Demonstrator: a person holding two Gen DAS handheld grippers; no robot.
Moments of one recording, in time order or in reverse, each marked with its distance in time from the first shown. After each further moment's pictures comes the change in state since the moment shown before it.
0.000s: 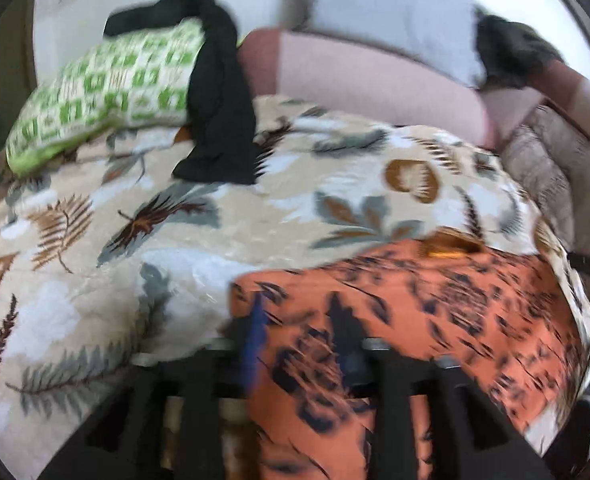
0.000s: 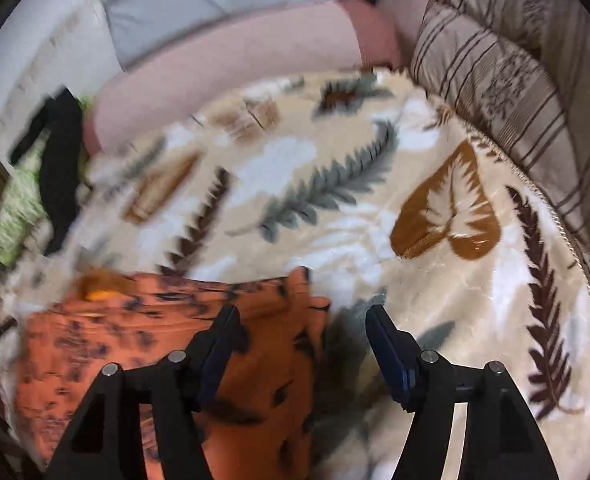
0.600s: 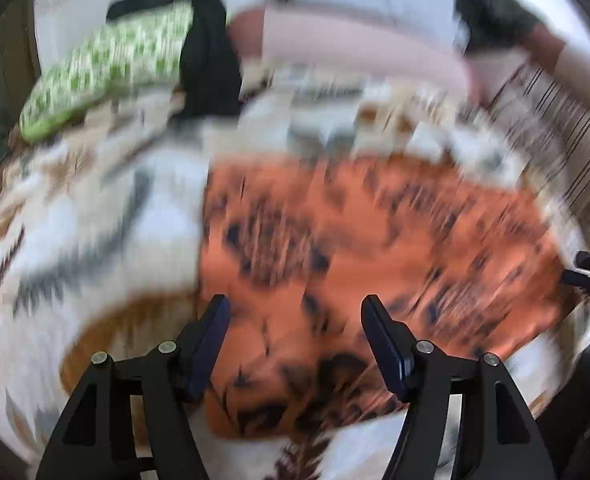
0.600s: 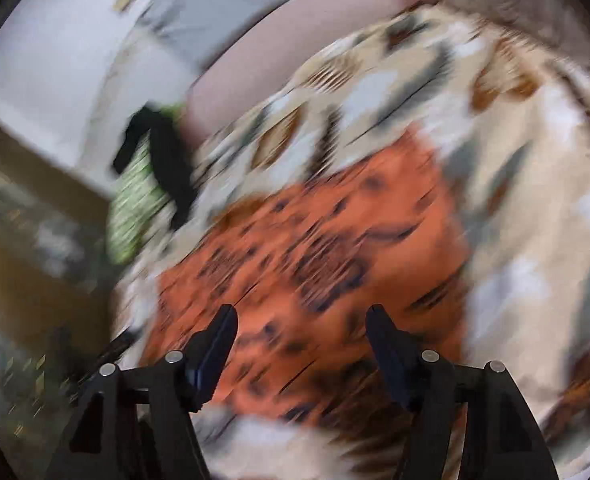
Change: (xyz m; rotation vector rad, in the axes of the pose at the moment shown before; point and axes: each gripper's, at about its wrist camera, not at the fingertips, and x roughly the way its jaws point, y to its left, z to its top) left arm -0.011 -0.029 -0.082 0.009 0.161 0.065; right arm -0.013 0.024 -0.098 0.150 0.209 0.421
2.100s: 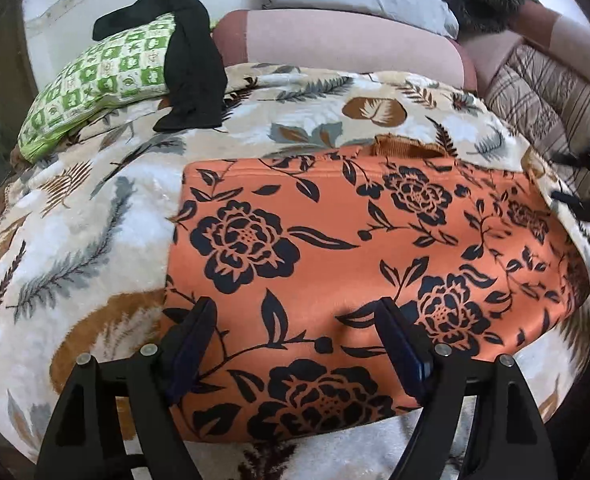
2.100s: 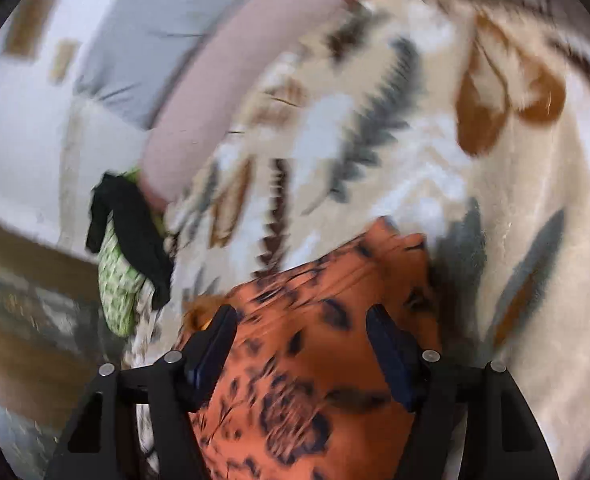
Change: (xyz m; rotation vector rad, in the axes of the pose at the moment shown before) left arm -0.013 -0.035 0.003 0.041 -0.075 0.015; right arm 0.010 -0.021 0.081 0.186 -0.156 0.003
